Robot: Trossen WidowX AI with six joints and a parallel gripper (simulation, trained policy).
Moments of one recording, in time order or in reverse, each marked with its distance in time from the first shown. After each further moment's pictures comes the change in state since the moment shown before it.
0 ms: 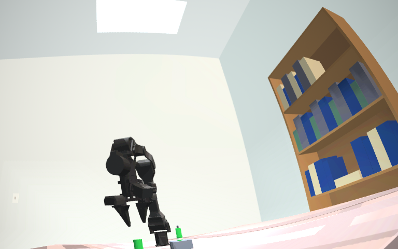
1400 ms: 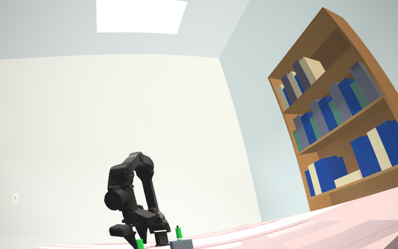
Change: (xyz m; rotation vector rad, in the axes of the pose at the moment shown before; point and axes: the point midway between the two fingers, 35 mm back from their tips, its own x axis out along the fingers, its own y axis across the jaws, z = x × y) arm 0.085 0.016 -0.027 -0.115 0.025 0.128
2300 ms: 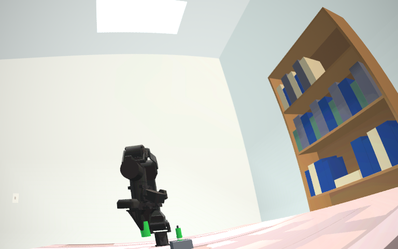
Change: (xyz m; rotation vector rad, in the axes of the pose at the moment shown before) arm -0.063 0.010 0.036 -0.112 -0.013 -0.226
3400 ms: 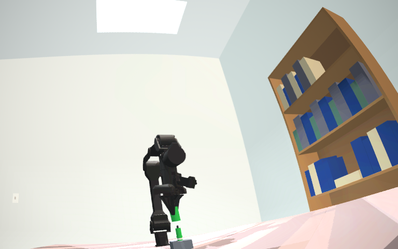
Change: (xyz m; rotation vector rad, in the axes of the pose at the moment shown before) arm -0.041 0.080 0.077 -0.119 0.006 0.020
